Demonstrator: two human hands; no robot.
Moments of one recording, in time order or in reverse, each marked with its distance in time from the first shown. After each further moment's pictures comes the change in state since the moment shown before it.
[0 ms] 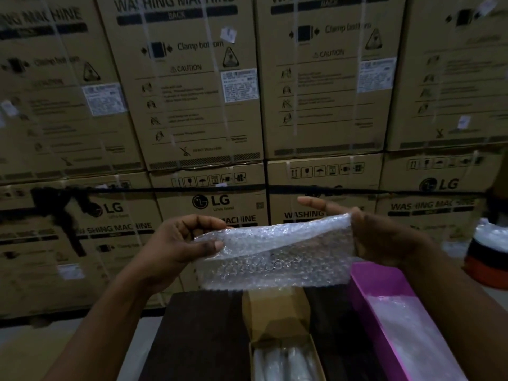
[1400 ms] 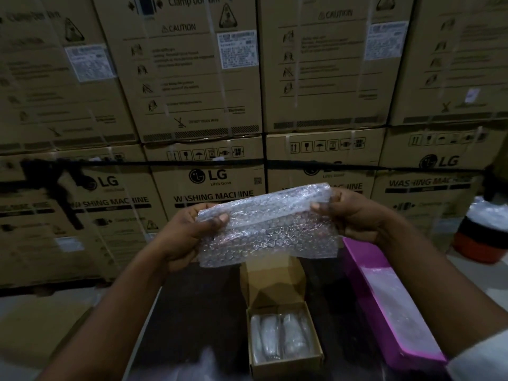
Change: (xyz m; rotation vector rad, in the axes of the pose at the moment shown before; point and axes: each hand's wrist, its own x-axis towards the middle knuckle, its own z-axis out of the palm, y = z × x) left_hand 0.016 -0.051 0.007 -0.253 0.018 -0.223; right_hand 0.023 0.037 -0.007 0.146 0.327 0.105
